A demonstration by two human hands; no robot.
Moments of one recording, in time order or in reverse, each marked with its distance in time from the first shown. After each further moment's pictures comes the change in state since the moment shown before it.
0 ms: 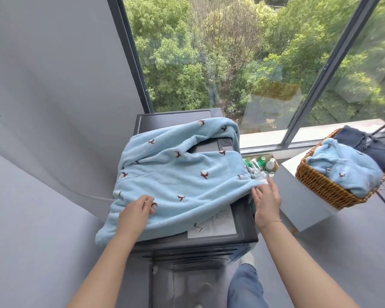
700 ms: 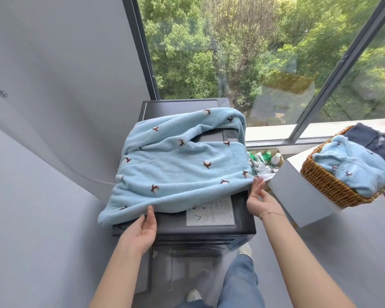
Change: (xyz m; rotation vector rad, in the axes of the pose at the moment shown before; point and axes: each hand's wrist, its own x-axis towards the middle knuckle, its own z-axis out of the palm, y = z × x) left_hand -0.058 0.002 0.011 -2.033 0.078 -1.039; right_hand 0.020 0.007 -0.018 0.910 0.077 0.873
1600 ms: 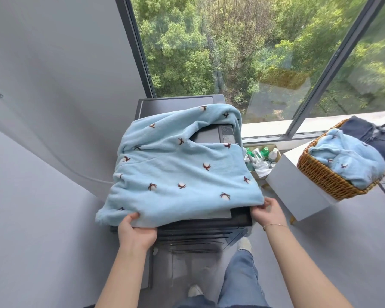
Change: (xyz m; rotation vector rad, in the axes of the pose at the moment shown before) left_hand -0.004 -0.007 -0.012 0.112 -0.129 0.127; right_hand 0.015 -0.025 -0.048 -0.430 0.108 -0.294
